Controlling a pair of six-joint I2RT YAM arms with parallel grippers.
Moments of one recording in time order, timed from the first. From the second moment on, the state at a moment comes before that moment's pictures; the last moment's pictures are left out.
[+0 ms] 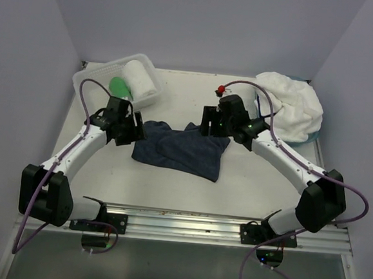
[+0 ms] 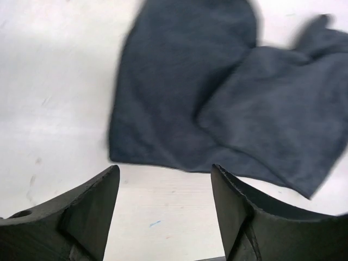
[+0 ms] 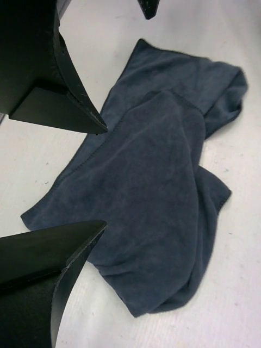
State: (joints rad) left arm -0.25 1.32 0.98 -0.60 0.09 -0.53; right arm 0.58 1.46 1.21 -0.46 0.04 0.45
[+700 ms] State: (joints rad) left arm -0.22 1.56 0.85 -0.58 -0.03 -0.64; right arm 0.80 1.71 1.41 -0.56 0.20 0.39
